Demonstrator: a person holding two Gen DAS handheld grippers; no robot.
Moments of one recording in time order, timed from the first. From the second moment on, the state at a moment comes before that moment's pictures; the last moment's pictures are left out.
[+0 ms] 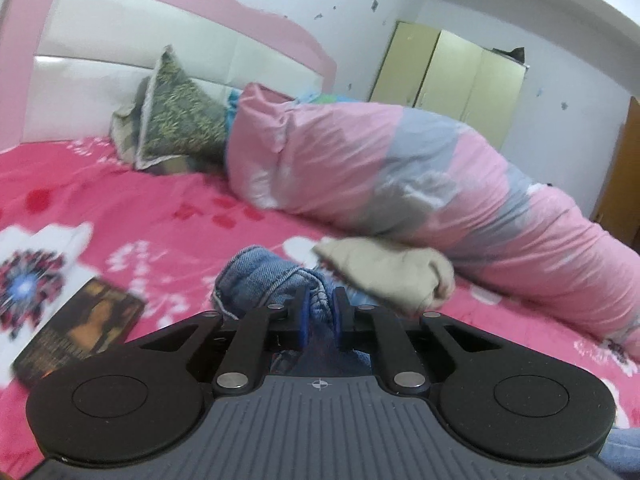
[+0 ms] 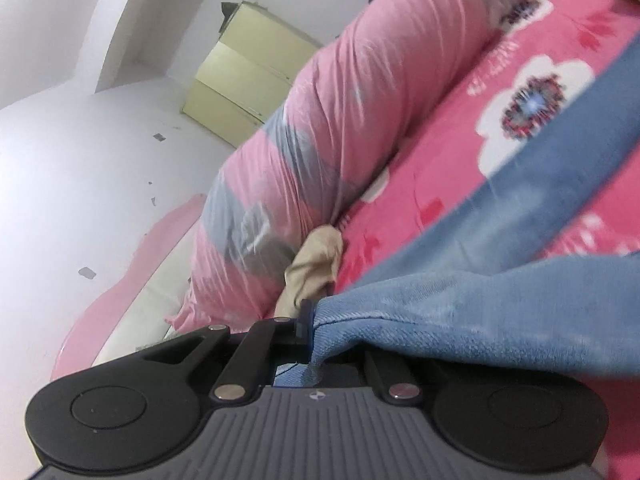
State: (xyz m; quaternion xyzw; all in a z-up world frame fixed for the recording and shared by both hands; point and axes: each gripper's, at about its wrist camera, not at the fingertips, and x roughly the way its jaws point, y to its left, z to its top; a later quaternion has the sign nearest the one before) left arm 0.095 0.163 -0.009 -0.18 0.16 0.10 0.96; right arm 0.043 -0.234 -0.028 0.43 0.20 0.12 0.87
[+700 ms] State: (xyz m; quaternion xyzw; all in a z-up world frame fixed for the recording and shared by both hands) left arm 0.305 0.183 -0.084 -0.23 0.30 0.00 0.92; right arm 0.241 -0.269 -0.130 0.52 0.32 0.06 0.79
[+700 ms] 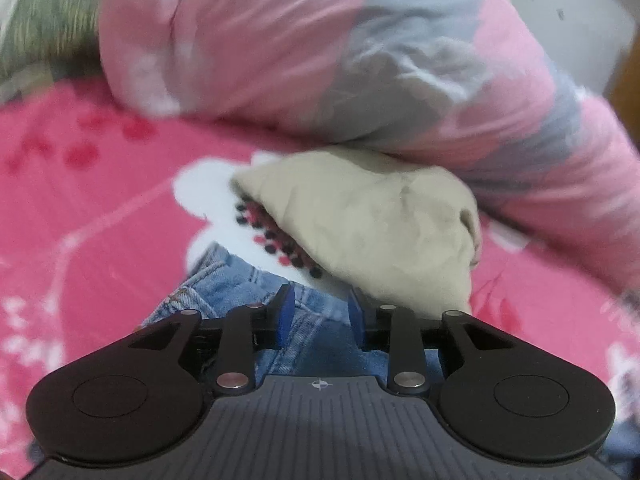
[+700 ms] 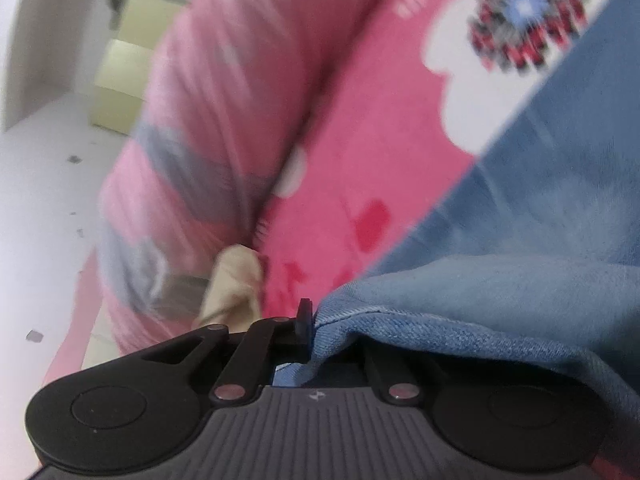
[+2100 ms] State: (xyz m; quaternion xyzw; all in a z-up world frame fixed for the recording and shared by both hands) left arm 0.182 0.200 -0.116 -0.36 0.24 0.05 0.90; right arm 0.190 -0.233 -0.178 0.58 0.31 0.07 0.75
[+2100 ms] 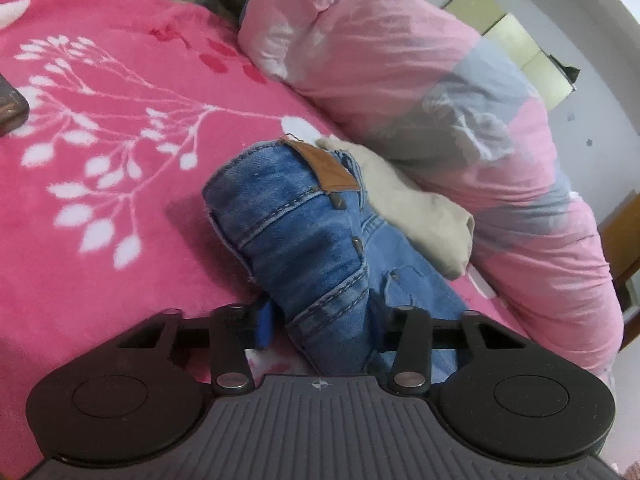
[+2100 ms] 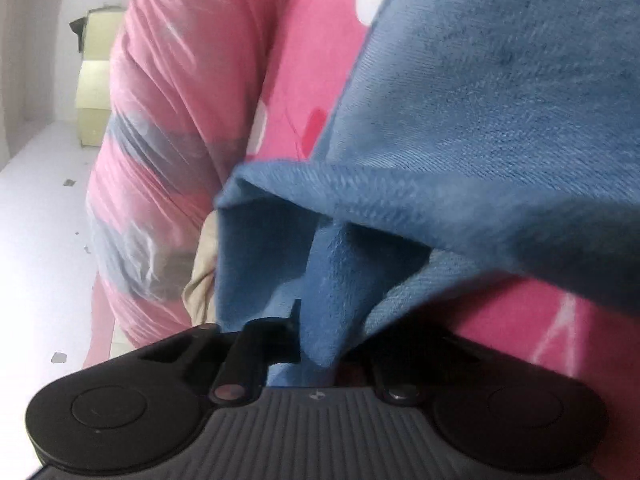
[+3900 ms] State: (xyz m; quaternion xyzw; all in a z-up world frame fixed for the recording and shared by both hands) left arm 0.015 0.265 -0.083 -0.22 0.23 -0.02 0.95; right arm 0.174 0.057 -0.050 -0.24 0.36 0.45 0.78
